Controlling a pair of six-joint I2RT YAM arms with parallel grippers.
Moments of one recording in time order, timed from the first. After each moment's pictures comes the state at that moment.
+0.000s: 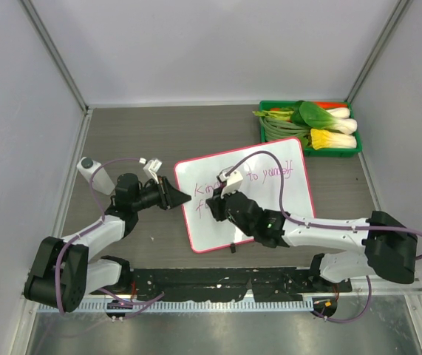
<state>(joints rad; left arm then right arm) -0.26 1.18 0.34 0.49 0.74 -0.57 1.14 1.31 0.69 0.24 0.46 0.44</state>
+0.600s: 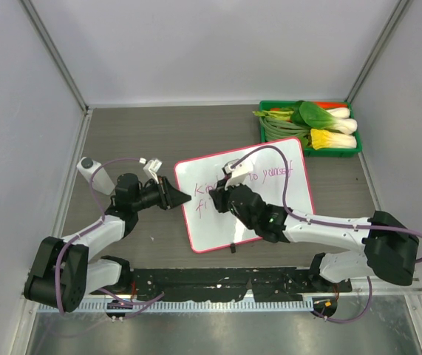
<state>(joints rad) -0.27 1.18 0.34 0.49 0.74 -0.57 1.08 1.29 0.70 0.27 0.46 0.43</state>
